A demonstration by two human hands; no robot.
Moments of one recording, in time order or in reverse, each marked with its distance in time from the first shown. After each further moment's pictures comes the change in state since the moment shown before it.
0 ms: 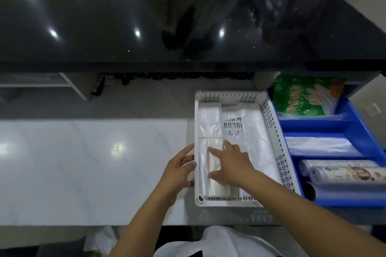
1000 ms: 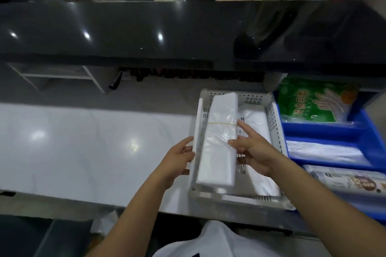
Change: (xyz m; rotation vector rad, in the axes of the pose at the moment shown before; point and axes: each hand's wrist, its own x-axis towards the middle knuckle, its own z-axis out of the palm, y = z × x) left_hand -0.008 0.014 0.015 0.114 0.064 -0.002; right_hand -0.013 0.060 -0.046 1.518 -0.164 0.029
